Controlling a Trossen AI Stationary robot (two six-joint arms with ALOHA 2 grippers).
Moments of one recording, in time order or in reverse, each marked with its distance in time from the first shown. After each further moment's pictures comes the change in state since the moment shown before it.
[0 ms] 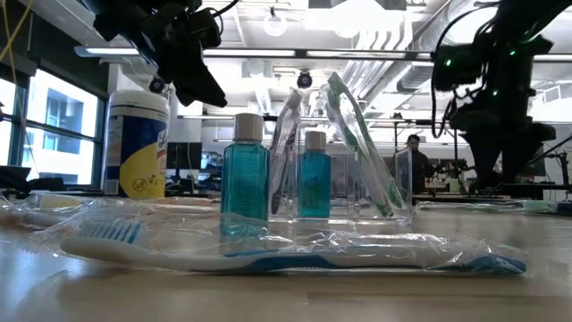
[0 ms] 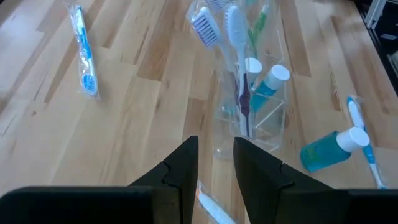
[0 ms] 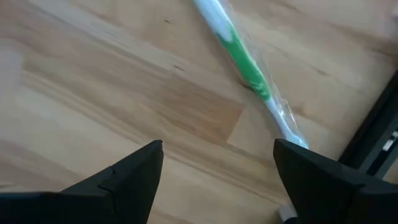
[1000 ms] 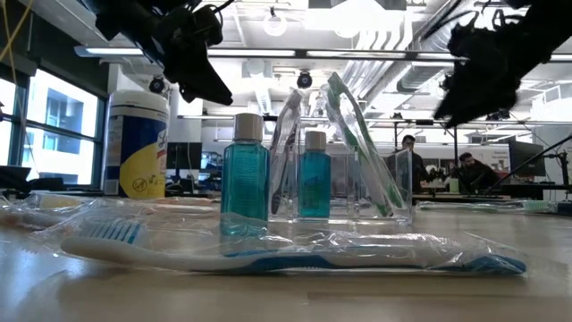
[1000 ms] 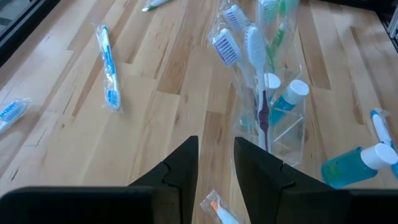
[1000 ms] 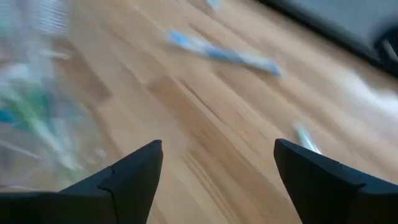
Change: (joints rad) left arm 0.000 0.000 -0.001 0.044 -0.072 0.016; right arm 0.710 -0.241 -0.038 0.299 0.548 0.125
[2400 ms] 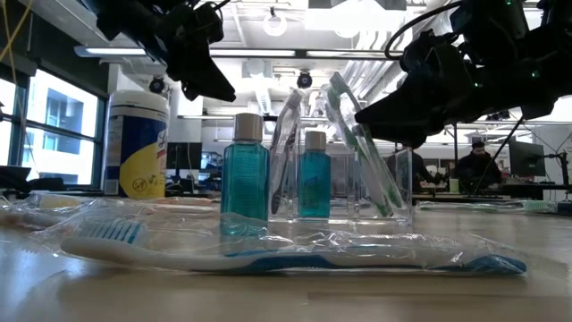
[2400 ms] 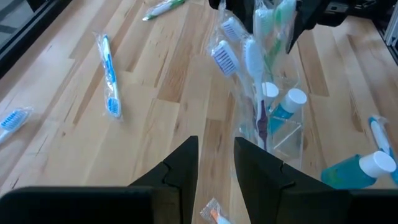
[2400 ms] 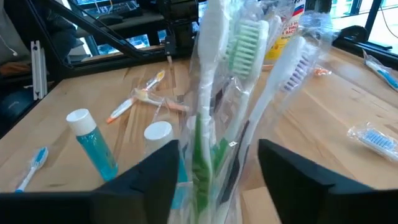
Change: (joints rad) left arm 0.000 0.000 0.000 0.027 0.001 -0.001; right arm -0.003 0.718 -0.256 1.668 -0.356 -0.507
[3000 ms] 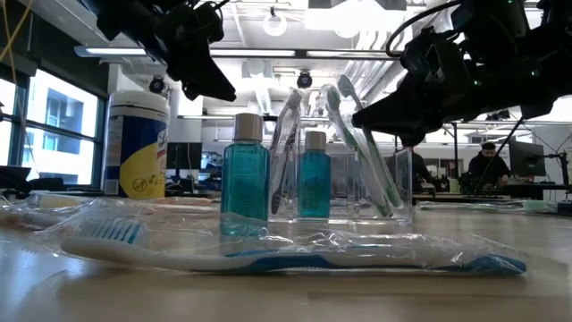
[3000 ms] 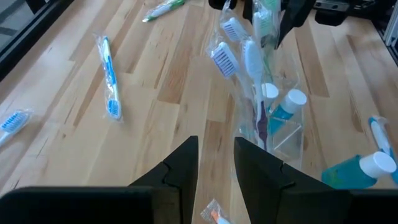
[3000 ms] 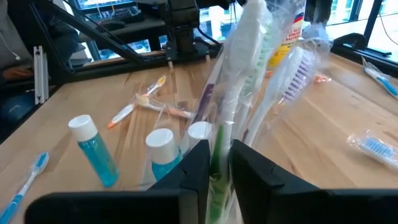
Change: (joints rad) left arm 0.000 0.000 0.000 0.006 0.000 0.004; right arm 0.000 0.001 0.000 0.019 0.002 -0.008
